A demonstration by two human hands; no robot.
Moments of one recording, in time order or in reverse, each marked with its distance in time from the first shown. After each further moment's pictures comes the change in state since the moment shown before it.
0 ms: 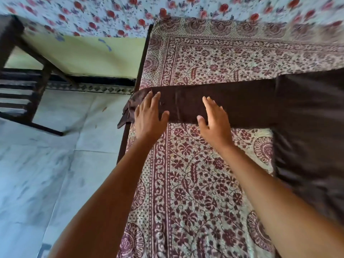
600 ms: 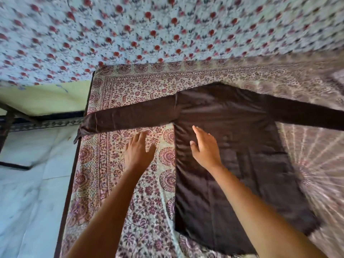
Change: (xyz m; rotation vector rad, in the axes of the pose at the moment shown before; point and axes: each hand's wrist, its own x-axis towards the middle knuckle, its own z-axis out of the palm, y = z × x) left_hand -0.228 0.226 -0.051 -0.041 -0.105 0.157; right_hand -0.225 0.079 -0.256 -0.111 0.097 0.148
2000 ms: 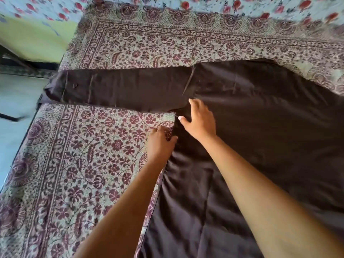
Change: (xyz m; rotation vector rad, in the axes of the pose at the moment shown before) left_hand 0.130 0.024 0.207 -0.170 -0.100 -0.428; right_hand 0.187 0.104 0.145 -0.117 -0.274 -0.081
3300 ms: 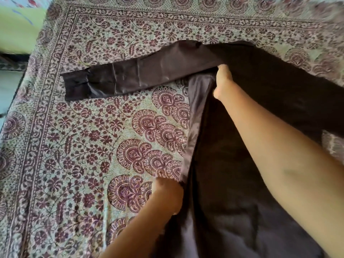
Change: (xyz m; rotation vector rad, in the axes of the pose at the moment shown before) left_hand -0.141 0.062 0.022 0.956 -0.928 0.340; right_hand 0.059 0.086 -0.081 1.383 0.085 0.828
